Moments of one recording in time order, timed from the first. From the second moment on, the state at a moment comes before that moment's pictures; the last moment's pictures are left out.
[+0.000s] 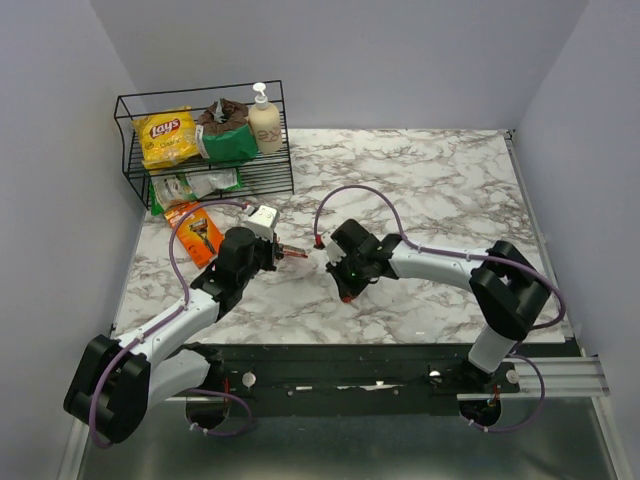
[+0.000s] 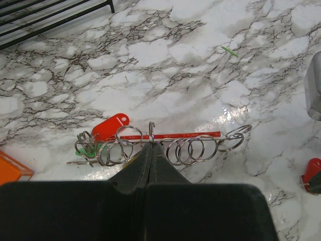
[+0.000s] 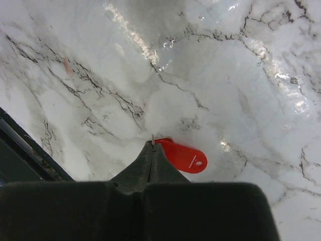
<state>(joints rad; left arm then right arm) -0.48 1.05 0.45 0.19 -0.04 -0.11 0.87 1.72 1.04 -0.42 -0.21 0.07</state>
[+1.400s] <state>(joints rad) -0.68 0.97 0.31 0.46 0.49 0.12 0.79 1.33 0.97 -0.32 -0.36 -0.27</state>
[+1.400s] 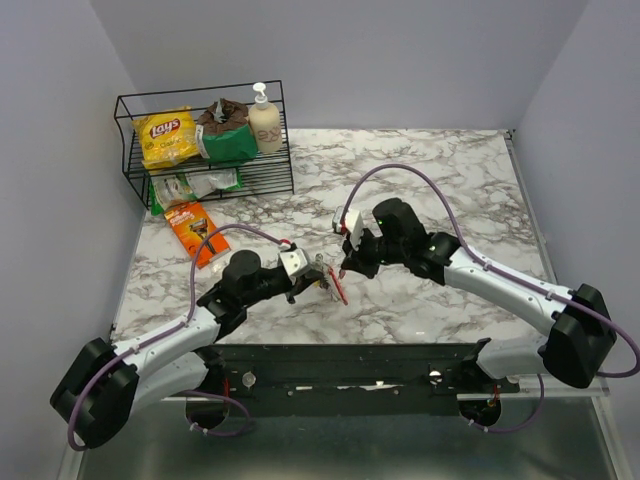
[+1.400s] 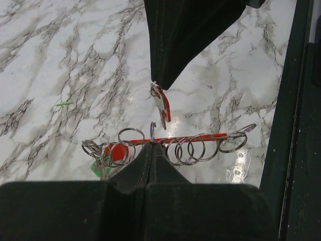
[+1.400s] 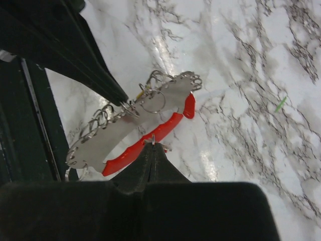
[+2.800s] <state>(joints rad) -0.68 1.02 0.37 0.42 0.48 0.08 0.79 1.41 0.98 -0.22 -0.52 -0.26</state>
